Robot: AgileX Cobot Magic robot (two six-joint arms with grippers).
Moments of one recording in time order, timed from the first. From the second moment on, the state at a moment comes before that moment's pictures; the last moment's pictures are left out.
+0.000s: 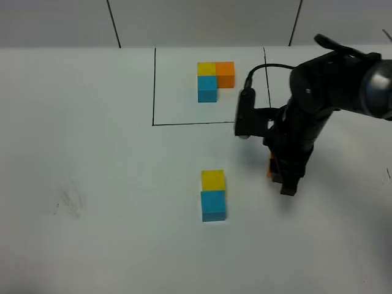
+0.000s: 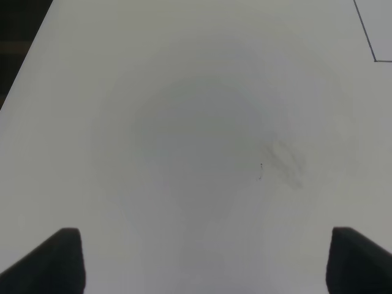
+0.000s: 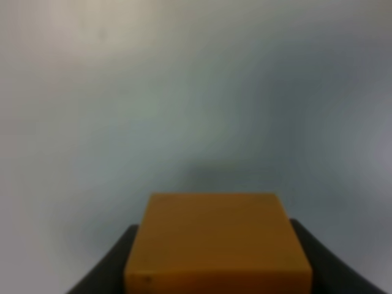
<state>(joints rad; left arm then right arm) 0.00 -0.01 -0.51 0.09 1.07 -0.06 0.46 1.92 -1.24 0.02 0.83 -0.92</state>
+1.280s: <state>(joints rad) 0.00 -0.01 -0.51 0.09 1.07 -0.06 0.59 2.11 -1.40 0.07 0.85 -0.91</state>
